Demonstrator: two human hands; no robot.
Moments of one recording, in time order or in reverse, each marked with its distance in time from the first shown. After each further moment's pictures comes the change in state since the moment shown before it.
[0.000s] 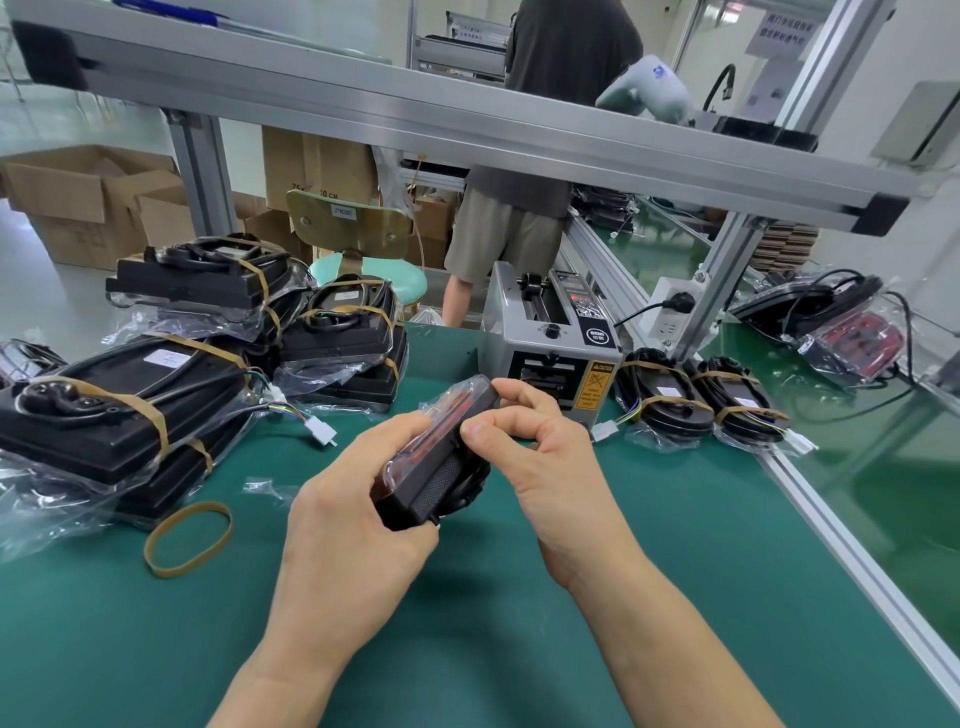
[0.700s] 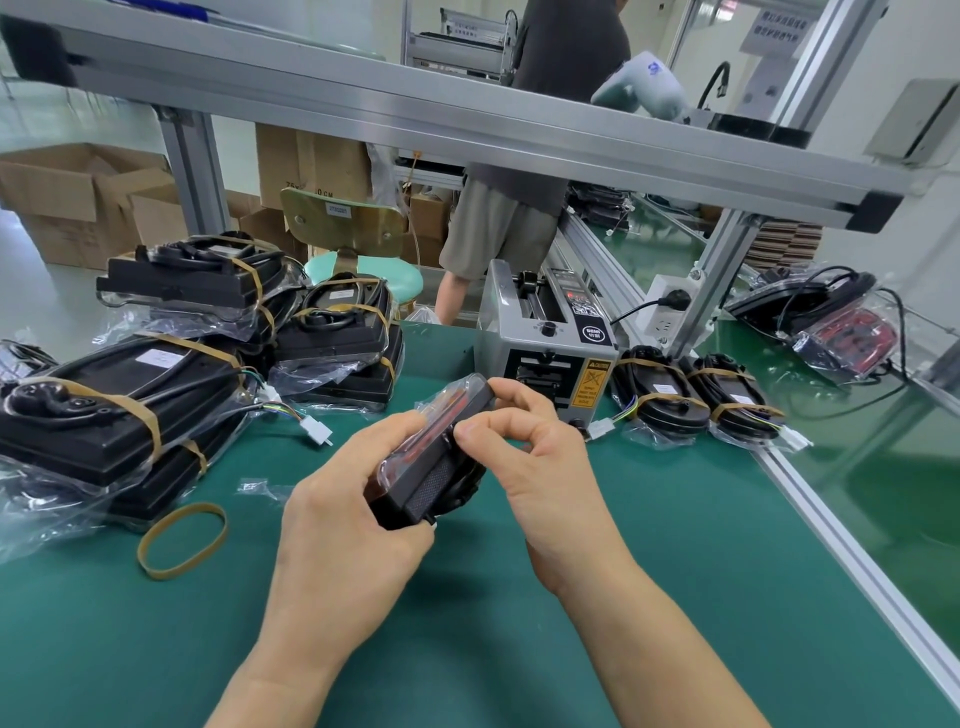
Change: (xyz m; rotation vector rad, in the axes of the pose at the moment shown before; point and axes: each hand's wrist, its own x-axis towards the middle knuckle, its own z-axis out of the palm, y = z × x) left_hand 0.000 -0.001 0.001 -0.006 0.009 -0.025; right_hand -0.002 0.005 0.004 0.040 0.009 -0.036
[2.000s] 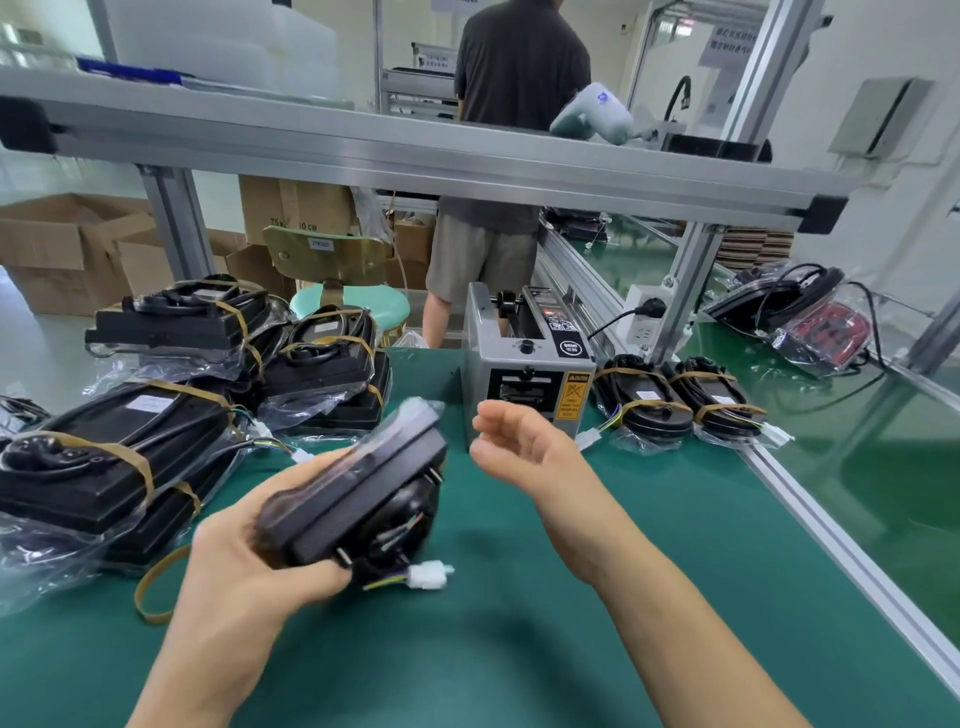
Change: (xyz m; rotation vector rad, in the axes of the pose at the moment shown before) left_hand 0.006 -0.026 -0.038 -0.423 -0.100 -0.031; right_hand 0.016 0.013 -0.037 -0.093 -0.165 0.048
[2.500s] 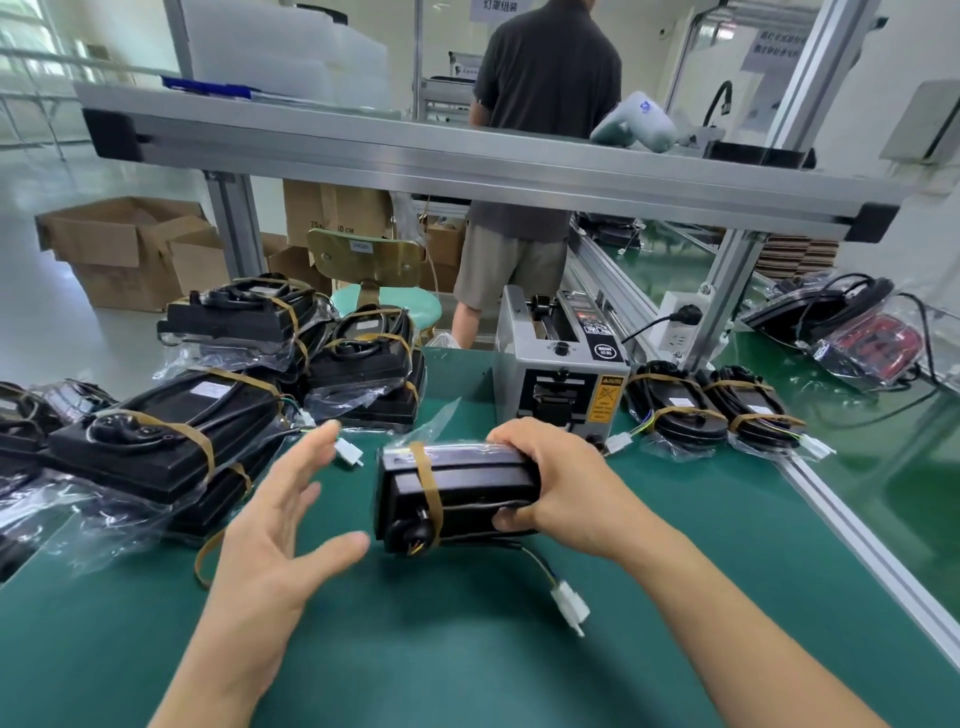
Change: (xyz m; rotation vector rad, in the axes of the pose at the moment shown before) left_hand -0.010 -0.008 -0.020 0.117 0.033 -0.034; right_hand 0.011 -0.006 -0.001 -0.815 -0.156 -0.268
